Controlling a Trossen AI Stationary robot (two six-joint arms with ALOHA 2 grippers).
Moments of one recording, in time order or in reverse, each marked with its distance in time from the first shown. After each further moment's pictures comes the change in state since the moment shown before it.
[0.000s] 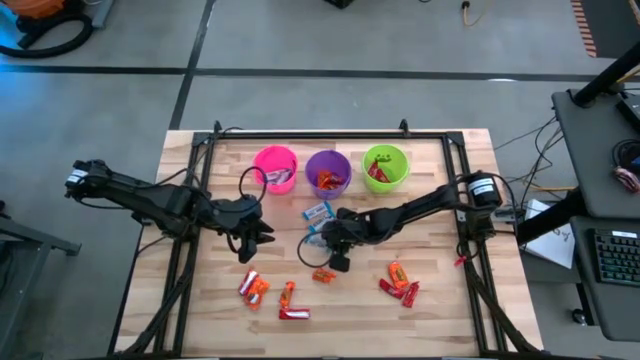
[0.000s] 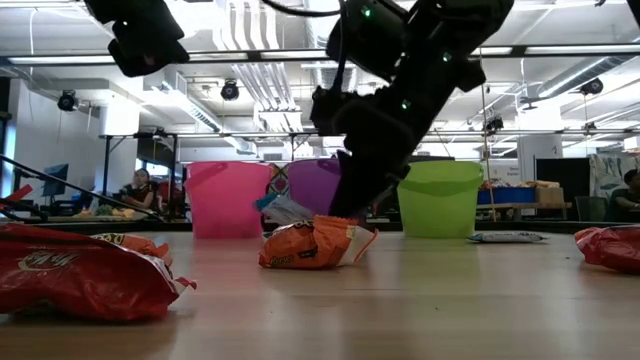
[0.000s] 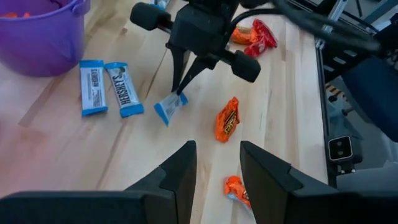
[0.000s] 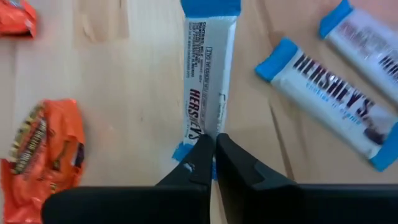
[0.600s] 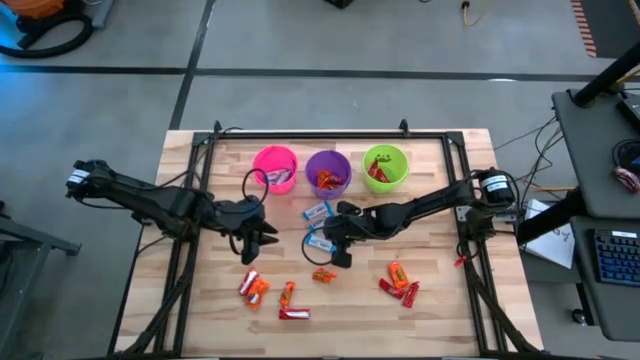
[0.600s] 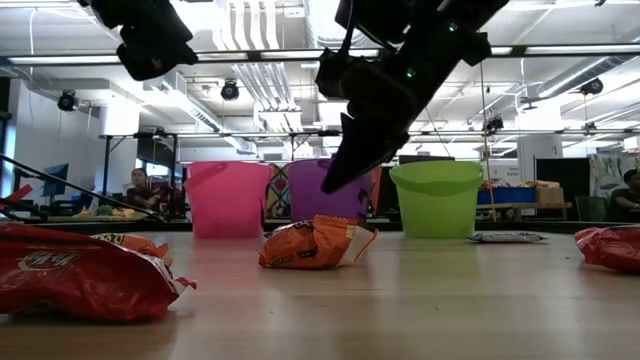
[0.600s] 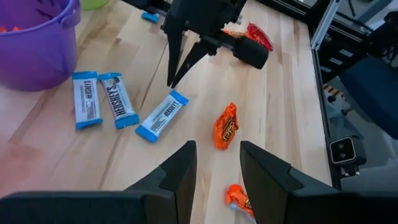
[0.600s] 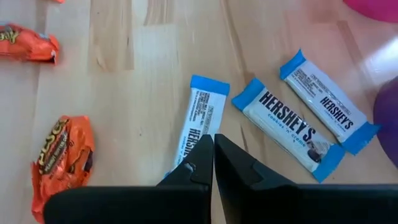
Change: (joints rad) left arm 0.001 0.017 -0.031 0.084 0.000 0.043; right arm 0.001 -0.093 0.000 -0.033 0.055 -0.079
